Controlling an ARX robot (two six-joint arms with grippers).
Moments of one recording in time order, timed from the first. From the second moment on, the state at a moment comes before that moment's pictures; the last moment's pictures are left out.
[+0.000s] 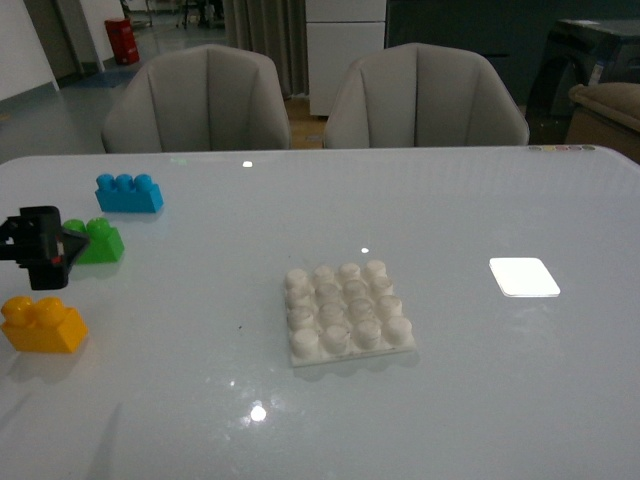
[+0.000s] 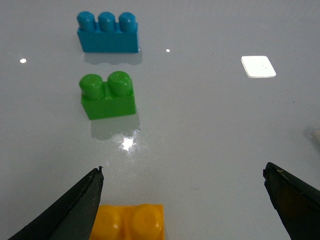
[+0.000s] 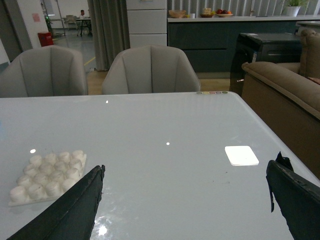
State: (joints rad) left arm 0.14 1.83 0.68 0.69 0.20 0.04; right arm 0.00 0.00 0.01 0.00 0.00 0.00
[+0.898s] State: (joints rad) left arm 0.24 2.03 0.77 0.69 0.28 0.11; right arm 0.00 0.00 0.01 0.00 0.00 0.00
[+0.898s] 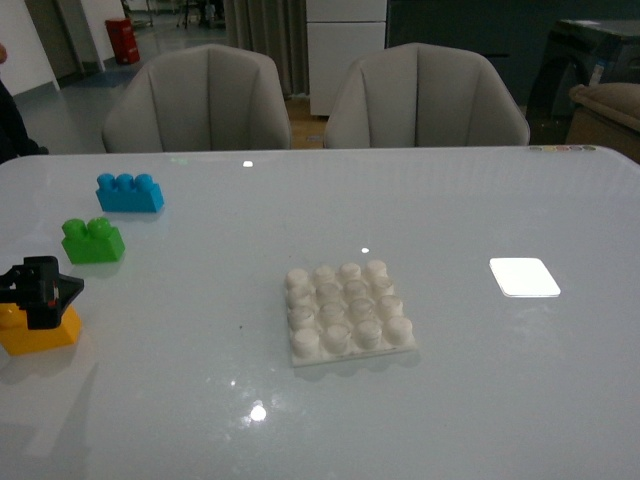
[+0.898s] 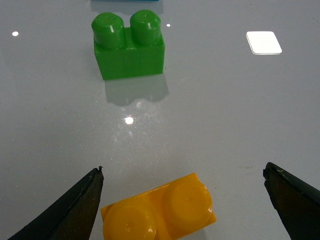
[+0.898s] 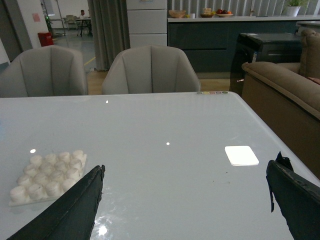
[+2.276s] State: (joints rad) left arm 0.21 2.09 0.75 0.79 0.09 0.03; right arm 0.00 0.00 0.01 0.00 0.00 0.00
